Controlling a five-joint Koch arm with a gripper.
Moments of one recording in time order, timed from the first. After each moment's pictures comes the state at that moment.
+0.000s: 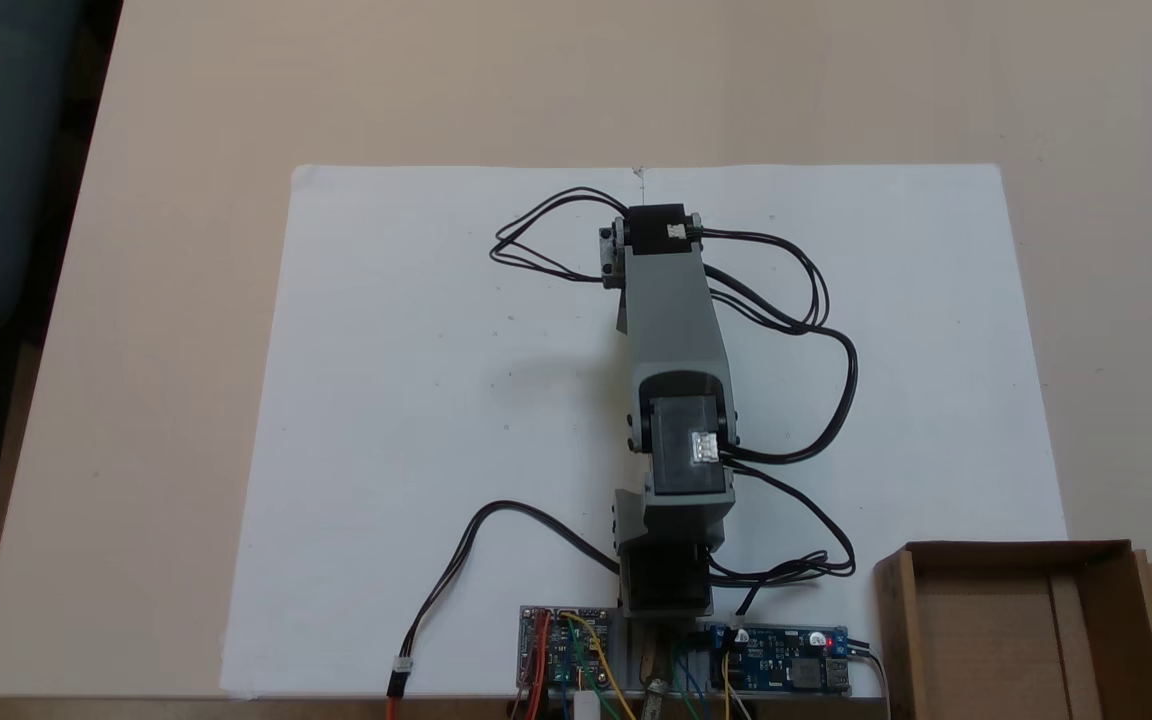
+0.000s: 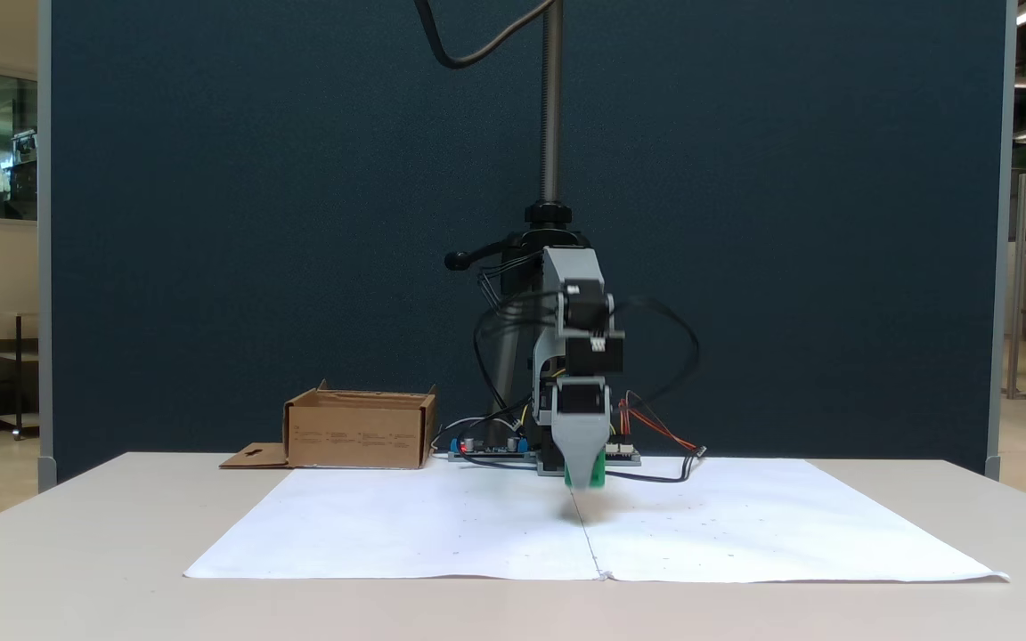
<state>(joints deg) -3.1 91.2 109.5 35.9 10.0</state>
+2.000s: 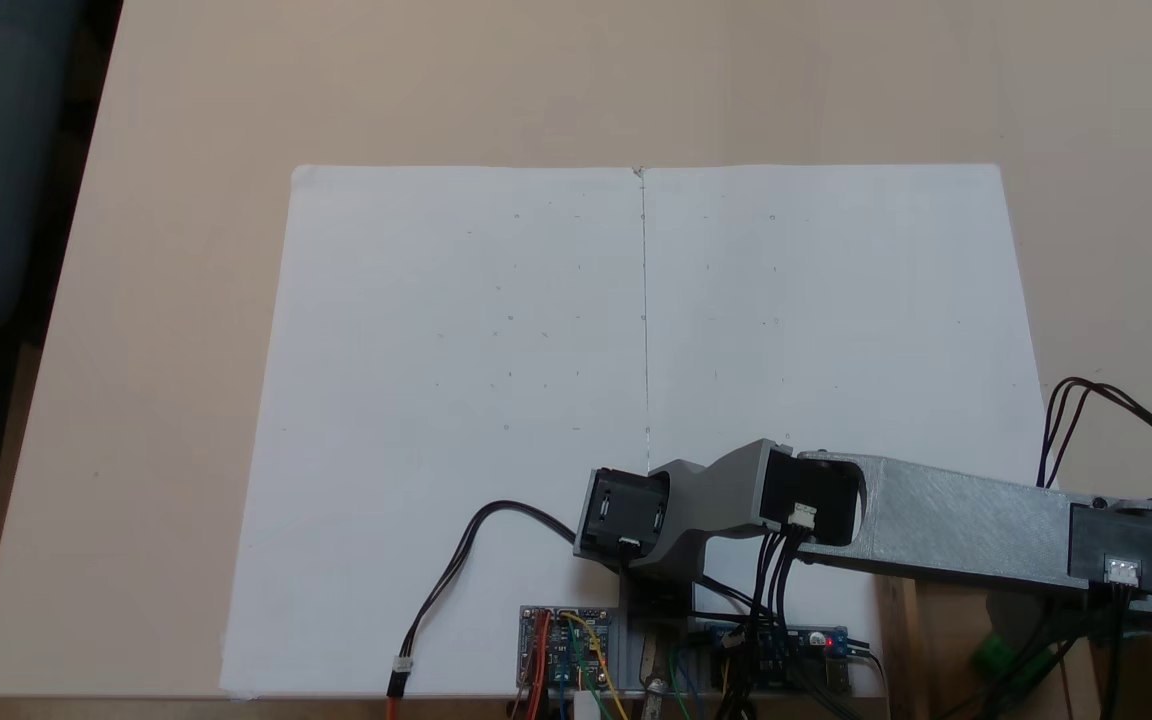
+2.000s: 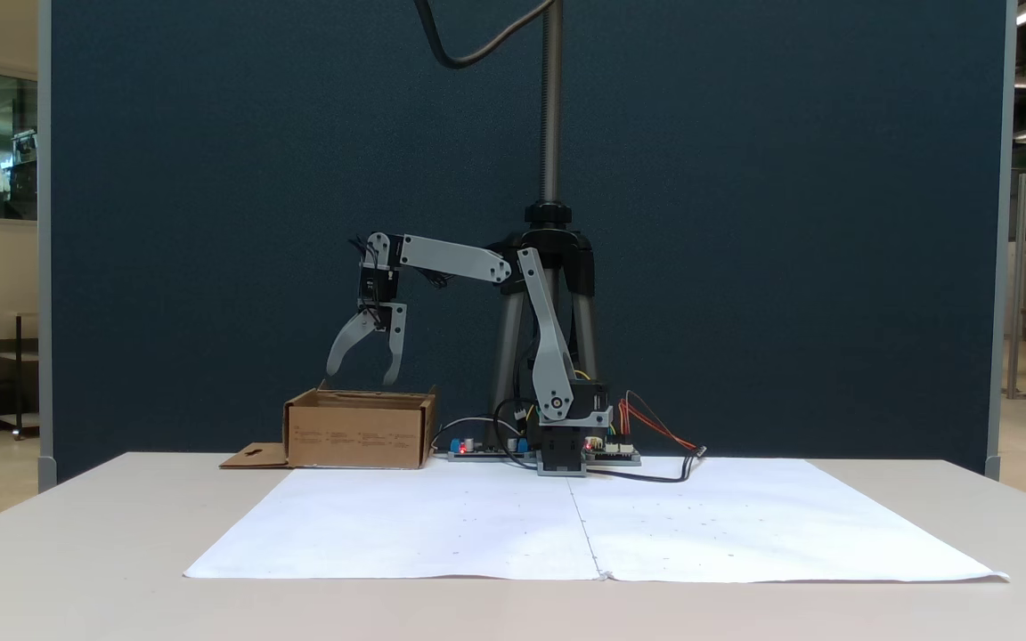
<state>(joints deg) 102.0 73.3 60.8 65.7 -25.5</state>
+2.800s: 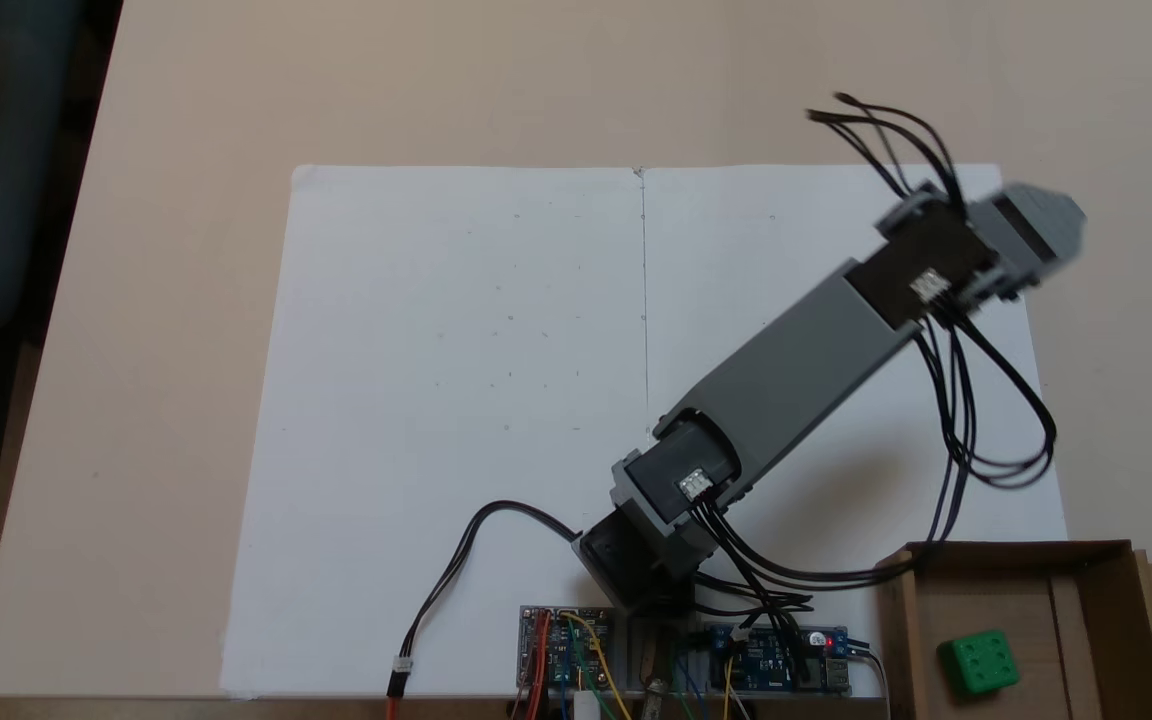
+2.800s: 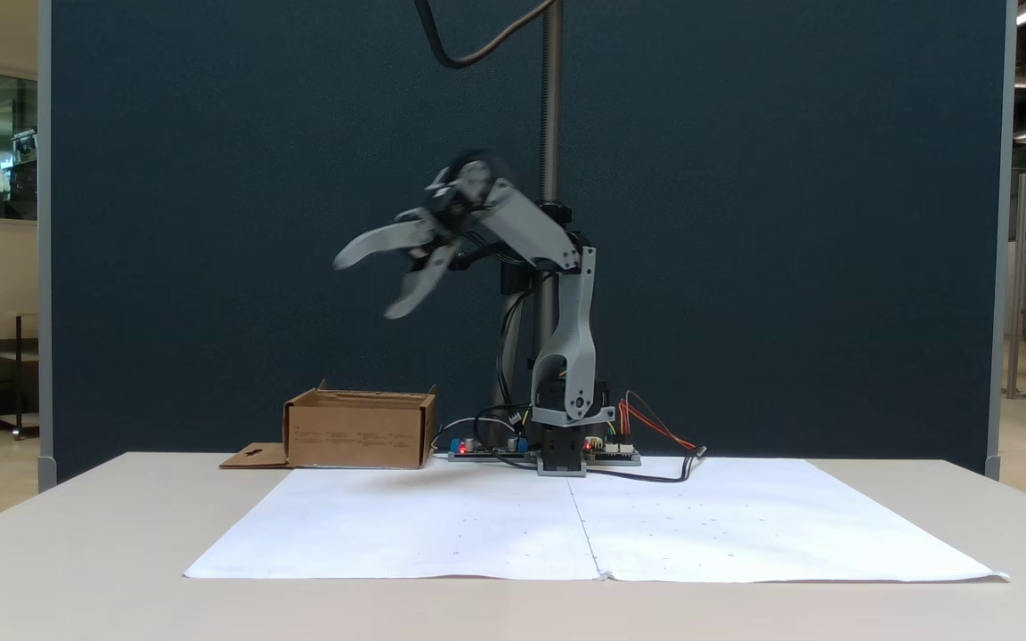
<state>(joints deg) 48.7 95.0 60.8 56.5 3.7</state>
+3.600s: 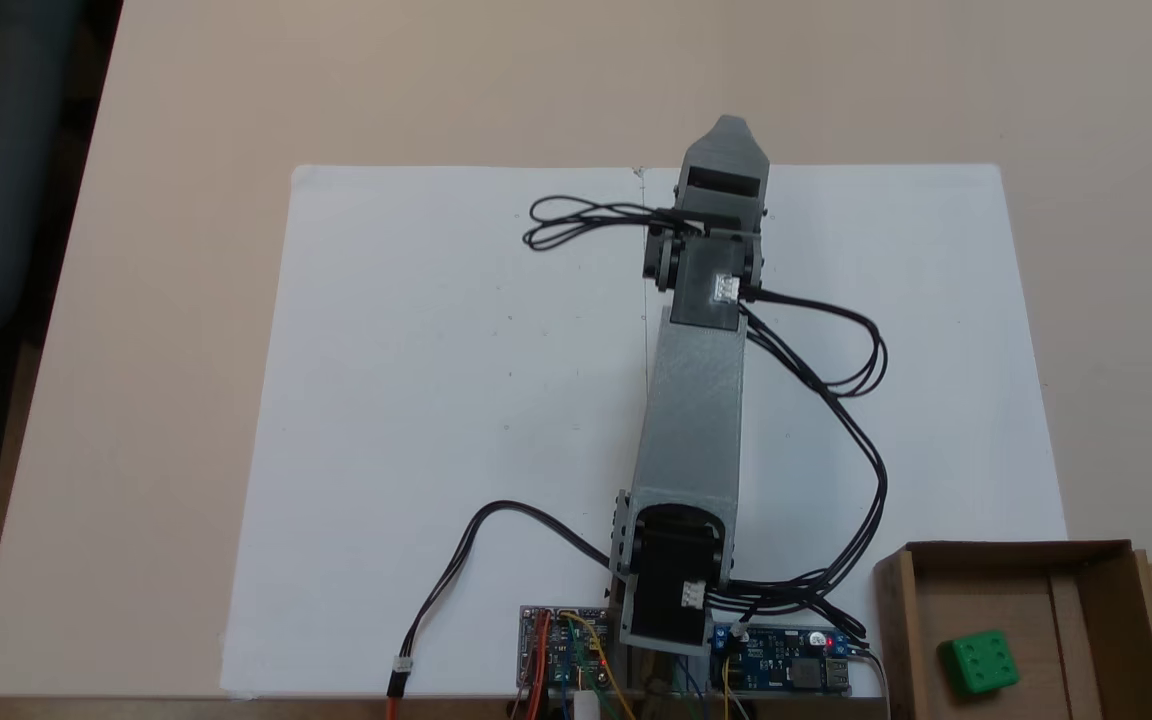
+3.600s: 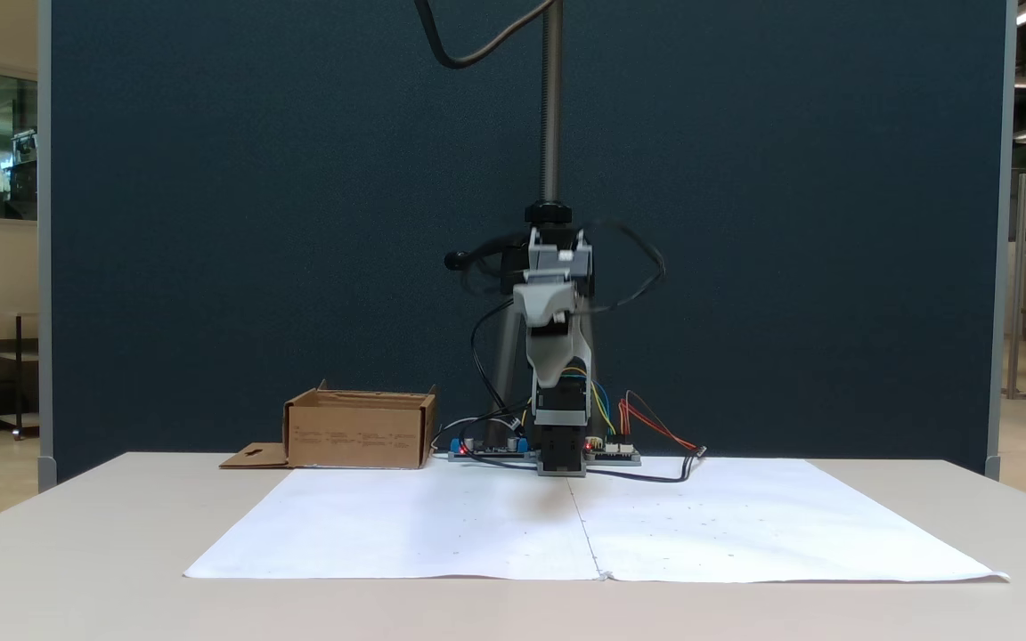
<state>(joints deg) 7.5 114.5 109.8 19.0 3.6</state>
